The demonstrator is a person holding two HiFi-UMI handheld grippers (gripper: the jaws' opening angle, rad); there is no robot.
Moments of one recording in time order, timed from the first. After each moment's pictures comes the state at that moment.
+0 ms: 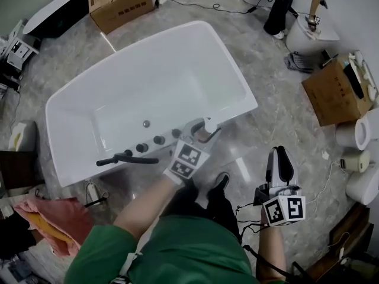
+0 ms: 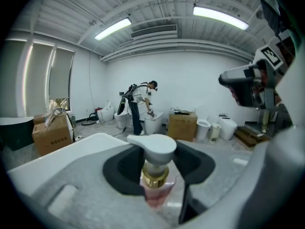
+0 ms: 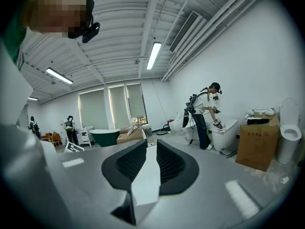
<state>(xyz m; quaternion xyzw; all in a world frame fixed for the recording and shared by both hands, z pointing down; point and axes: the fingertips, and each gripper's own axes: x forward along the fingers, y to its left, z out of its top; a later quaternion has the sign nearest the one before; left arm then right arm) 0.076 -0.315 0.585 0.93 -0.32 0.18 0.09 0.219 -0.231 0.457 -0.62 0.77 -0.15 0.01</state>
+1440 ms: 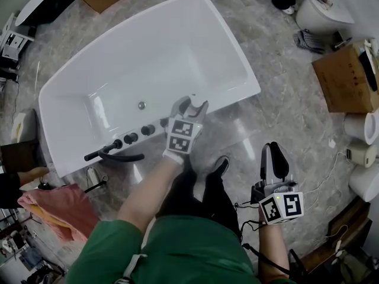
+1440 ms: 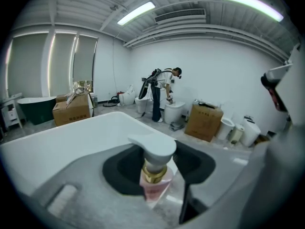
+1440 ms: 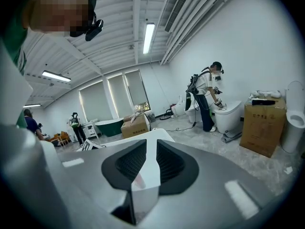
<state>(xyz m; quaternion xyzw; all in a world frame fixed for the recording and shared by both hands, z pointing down) 0.084 -0.422 0.722 0.86 -0.44 0.21 0.17 0.260 -0.288 0.568 -0.58 0.78 -0.23 -0.03</state>
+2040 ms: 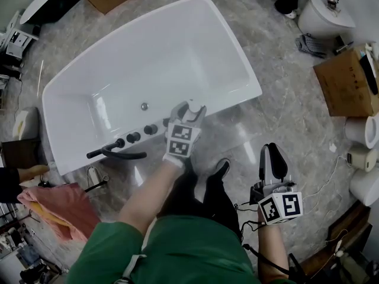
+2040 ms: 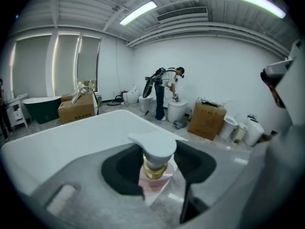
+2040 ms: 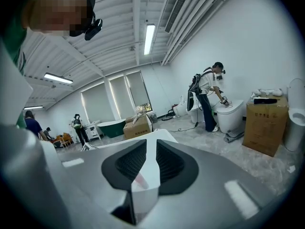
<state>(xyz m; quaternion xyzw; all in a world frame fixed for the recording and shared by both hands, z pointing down) 0.069 -0.400 0.722 0.84 -0.46 0.22 0.18 0.255 -0.277 0.562 -0.57 0.79 -0.23 -0.03</state>
